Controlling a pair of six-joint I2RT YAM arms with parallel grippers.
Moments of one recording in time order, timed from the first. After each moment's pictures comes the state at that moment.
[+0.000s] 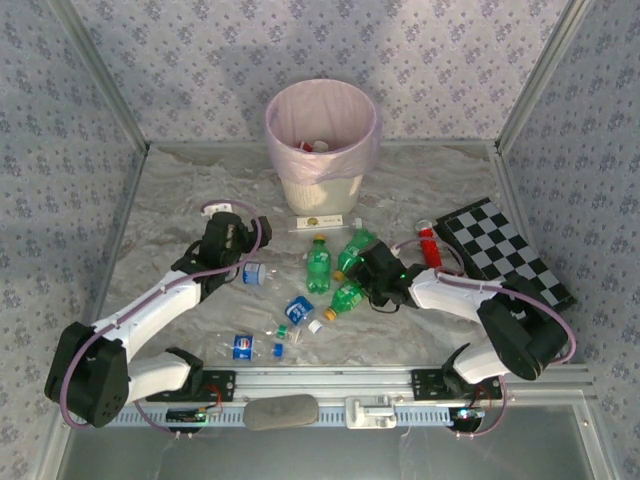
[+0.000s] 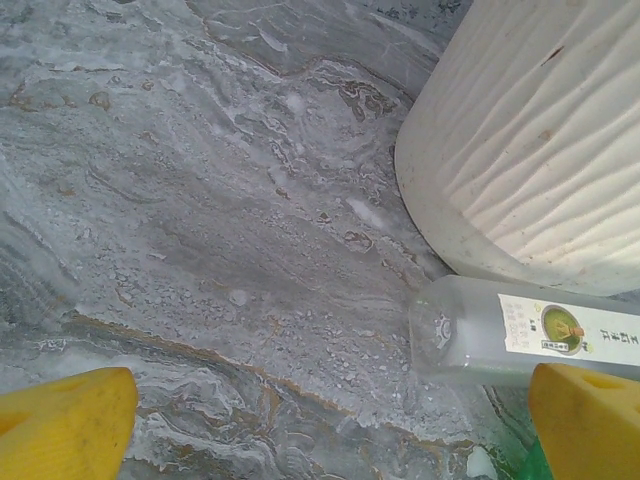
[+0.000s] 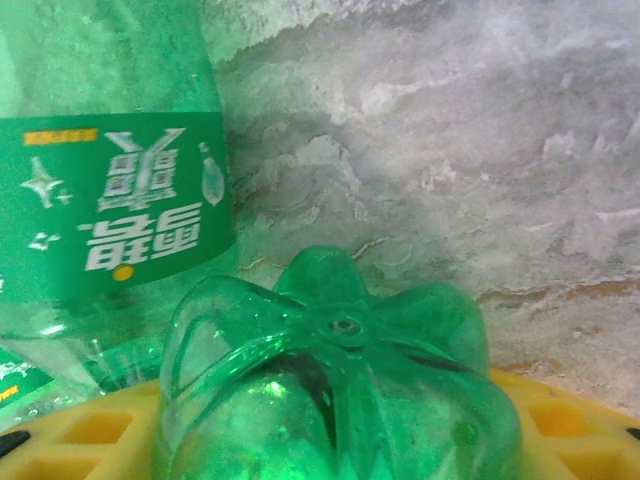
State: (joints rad) left arm -0.48 1.17 0.67 -0.09 -0.29 -0.62; right arm 0.71 1.43 0.62 -0.17 0.03 1.35
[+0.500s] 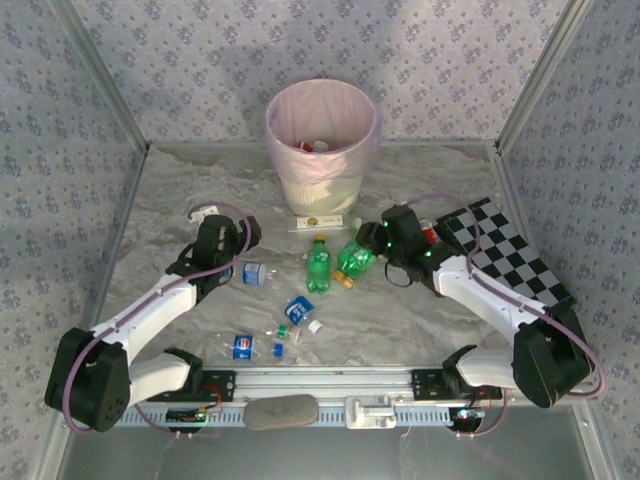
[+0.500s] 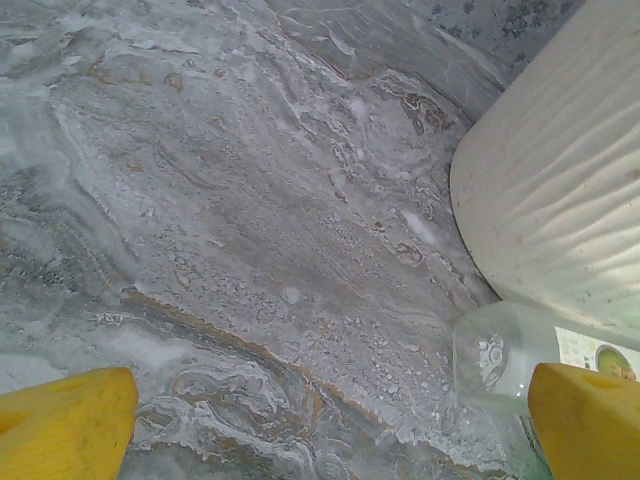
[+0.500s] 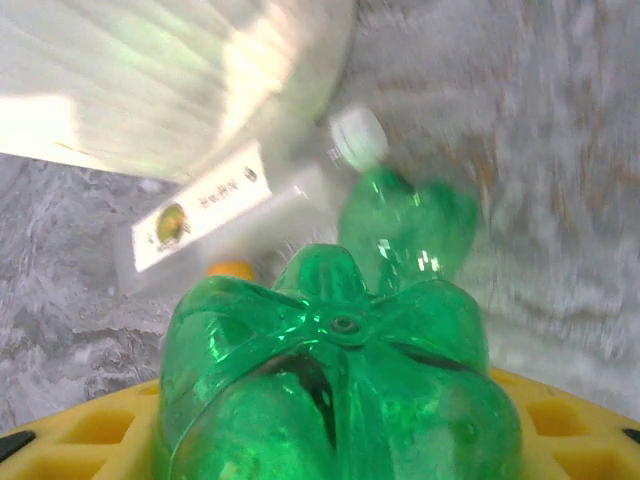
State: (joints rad) left arm -0.42 1.14 0.62 -0.09 -0.30 -0.71; right arm 0.54 1.26 0.83 -0.28 0.04 0.86
